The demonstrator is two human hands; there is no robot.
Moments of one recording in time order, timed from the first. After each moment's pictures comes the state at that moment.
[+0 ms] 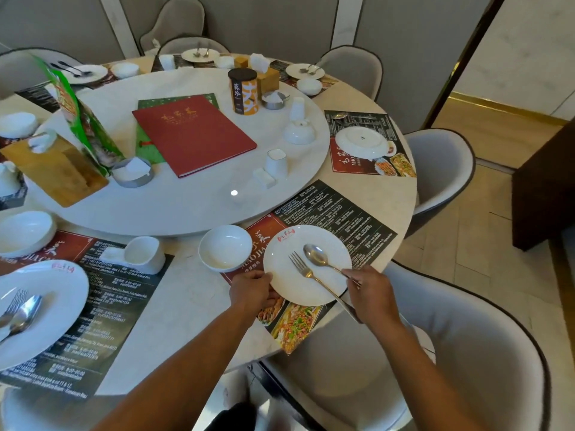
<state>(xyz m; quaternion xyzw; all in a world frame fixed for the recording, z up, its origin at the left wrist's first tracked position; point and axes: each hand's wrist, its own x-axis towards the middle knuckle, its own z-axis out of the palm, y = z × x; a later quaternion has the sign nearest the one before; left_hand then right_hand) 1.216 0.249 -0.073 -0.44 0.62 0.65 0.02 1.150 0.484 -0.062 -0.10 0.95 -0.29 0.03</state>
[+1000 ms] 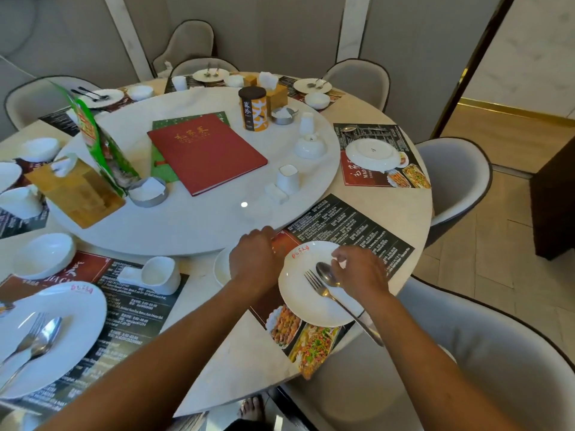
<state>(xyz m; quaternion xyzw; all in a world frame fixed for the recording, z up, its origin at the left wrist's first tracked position) 1.171 0.214 0.010 -0.23 0.94 0.22 -0.09 1.101 0.412 -0.016 -0.16 0.96 -0.22 0.01</state>
